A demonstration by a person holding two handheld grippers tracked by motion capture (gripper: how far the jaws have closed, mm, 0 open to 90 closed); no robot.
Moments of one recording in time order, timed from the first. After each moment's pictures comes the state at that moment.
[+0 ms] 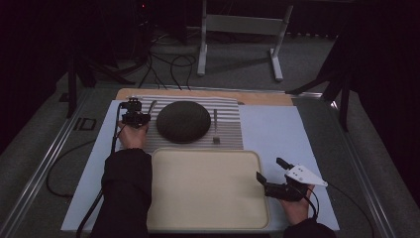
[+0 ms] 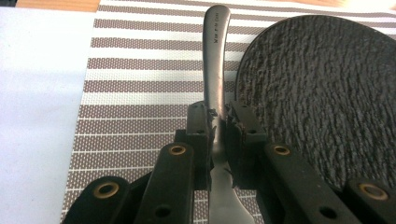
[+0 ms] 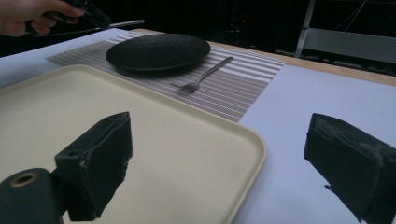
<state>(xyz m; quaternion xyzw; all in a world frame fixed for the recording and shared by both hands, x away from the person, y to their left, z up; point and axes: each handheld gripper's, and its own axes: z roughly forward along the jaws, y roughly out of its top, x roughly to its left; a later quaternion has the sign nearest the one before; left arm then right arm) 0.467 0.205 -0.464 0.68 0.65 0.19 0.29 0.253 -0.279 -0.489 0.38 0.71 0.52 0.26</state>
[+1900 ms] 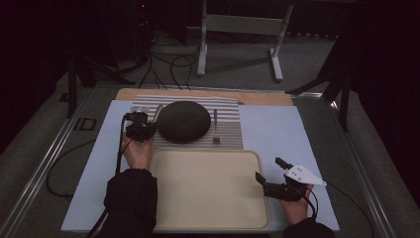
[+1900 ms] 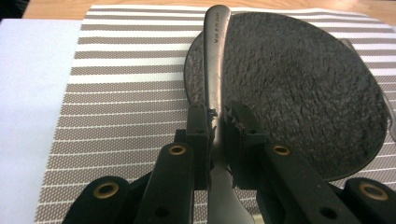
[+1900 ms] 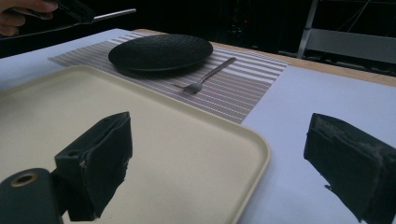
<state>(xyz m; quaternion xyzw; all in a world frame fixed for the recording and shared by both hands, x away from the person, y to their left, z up) 0.400 0.171 -0.448 0.68 0.62 0.23 0.31 0.254 -0.276 -0.489 0.38 0.71 0.52 0.26</state>
